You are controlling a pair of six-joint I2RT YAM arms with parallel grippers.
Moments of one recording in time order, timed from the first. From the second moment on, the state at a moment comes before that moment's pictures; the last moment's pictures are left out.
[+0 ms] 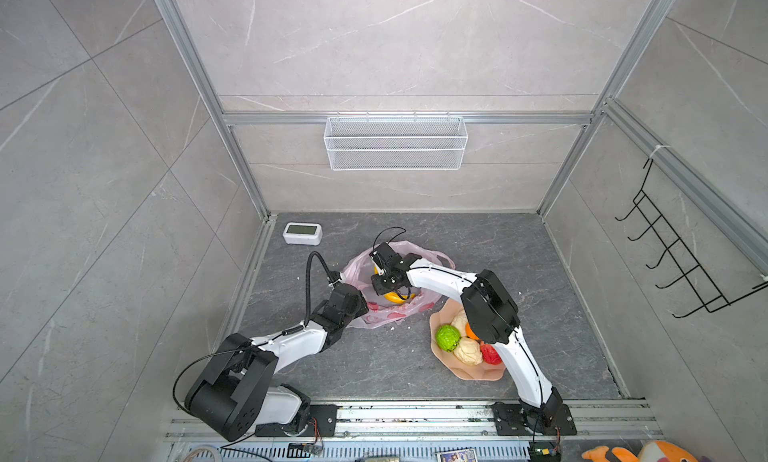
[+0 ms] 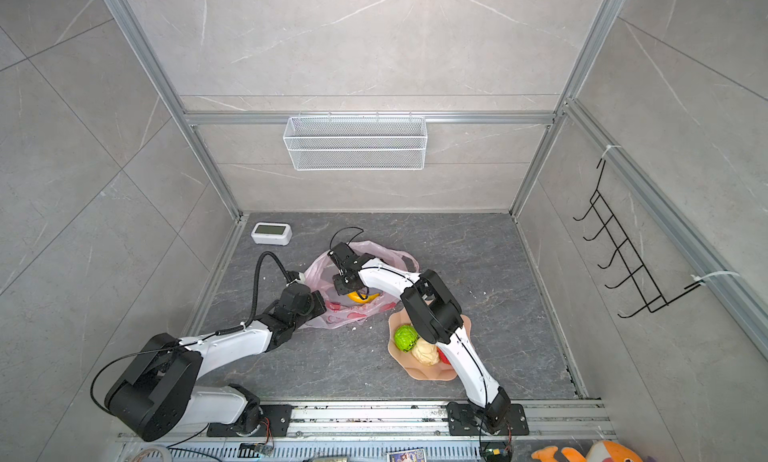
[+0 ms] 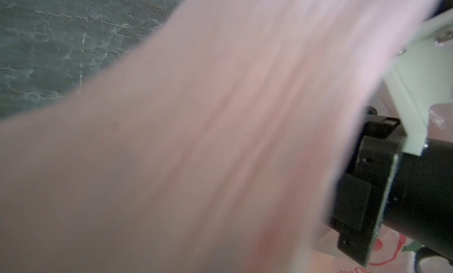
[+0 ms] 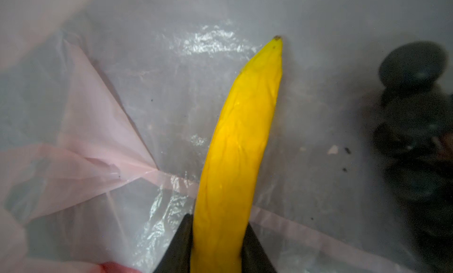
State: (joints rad) left arm -0.53 1.38 0.51 0.15 -0.14 -0.80; right arm 0.79 2.34 1.86 -0.60 0.02 0.32
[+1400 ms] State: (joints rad) left arm -0.53 1.47 0.56 0.15 -0.03 -0.79; right arm 0.90 1.56 1.35 -0.72 0.00 0.34
